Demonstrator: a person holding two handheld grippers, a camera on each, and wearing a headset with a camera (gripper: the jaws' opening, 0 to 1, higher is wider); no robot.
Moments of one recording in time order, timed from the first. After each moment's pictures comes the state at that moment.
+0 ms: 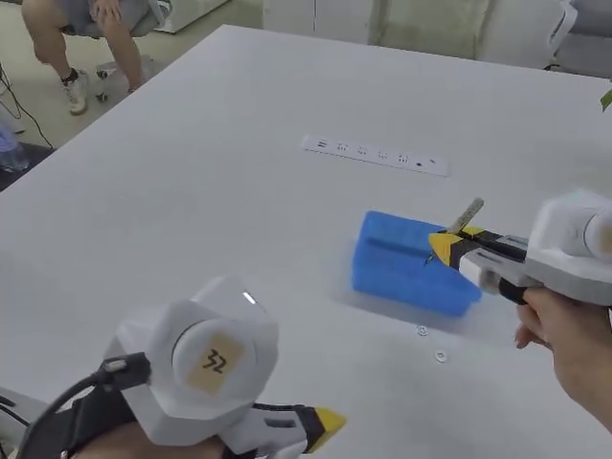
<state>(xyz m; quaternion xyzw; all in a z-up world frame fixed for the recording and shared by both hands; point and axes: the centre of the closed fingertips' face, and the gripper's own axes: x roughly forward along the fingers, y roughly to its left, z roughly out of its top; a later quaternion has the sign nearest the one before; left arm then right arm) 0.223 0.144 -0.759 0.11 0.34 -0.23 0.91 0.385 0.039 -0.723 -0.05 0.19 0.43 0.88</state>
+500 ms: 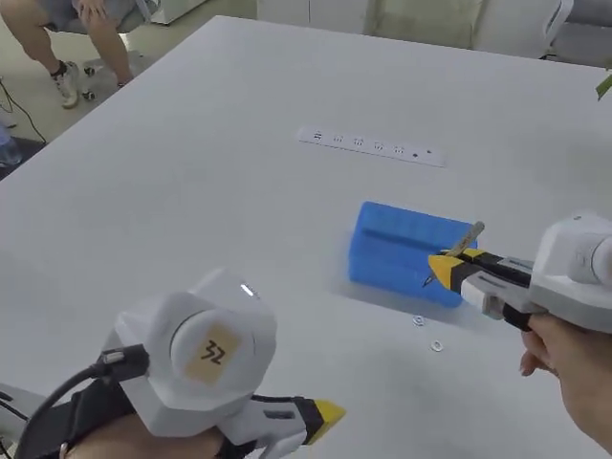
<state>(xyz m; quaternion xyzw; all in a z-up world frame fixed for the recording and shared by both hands) 0.222 0.143 -0.762 0.11 0.34 -0.23 0.90 0.361 0.029 -0.750 -0.04 0.22 0.43 0.87</state>
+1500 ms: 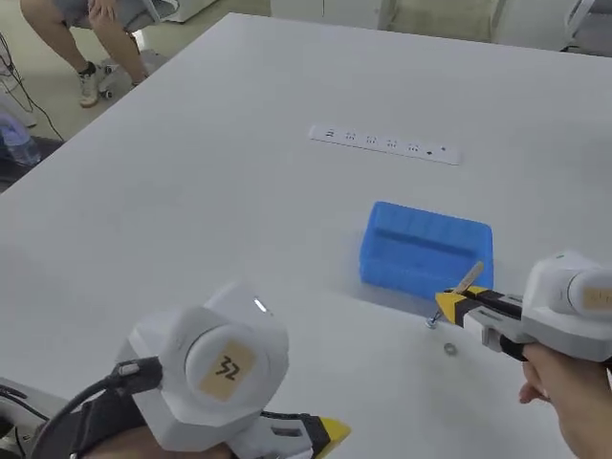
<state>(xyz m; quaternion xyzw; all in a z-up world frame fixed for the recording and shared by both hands) 0.218 0.141 -0.772 0.12 0.37 -0.23 0.89 0.377 0.015 -0.816 -0.04 0.27 0.41 0.87</state>
